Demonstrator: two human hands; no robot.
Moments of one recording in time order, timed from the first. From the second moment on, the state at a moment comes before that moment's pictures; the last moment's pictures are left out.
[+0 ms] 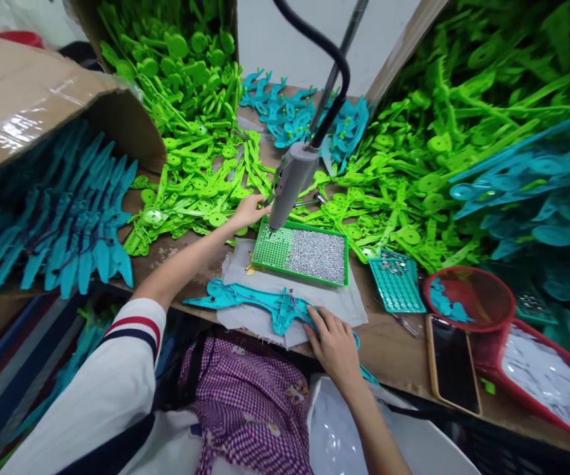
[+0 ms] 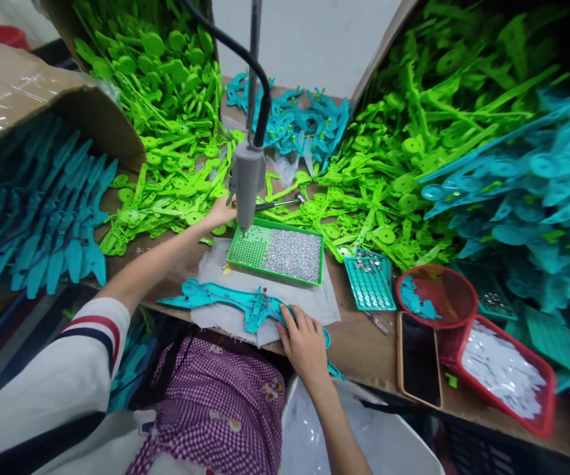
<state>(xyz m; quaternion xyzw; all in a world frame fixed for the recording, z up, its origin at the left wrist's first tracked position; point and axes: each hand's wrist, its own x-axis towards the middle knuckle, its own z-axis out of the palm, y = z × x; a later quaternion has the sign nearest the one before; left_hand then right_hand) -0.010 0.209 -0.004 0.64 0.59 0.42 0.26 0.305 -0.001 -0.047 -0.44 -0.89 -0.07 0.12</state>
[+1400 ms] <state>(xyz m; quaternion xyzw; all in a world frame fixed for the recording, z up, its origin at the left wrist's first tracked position) -0.163 0.107 0.017 0.49 0.71 0.49 0.14 0.261 -0.027 -0.005 -0.42 -0.87 0.08 0.24</state>
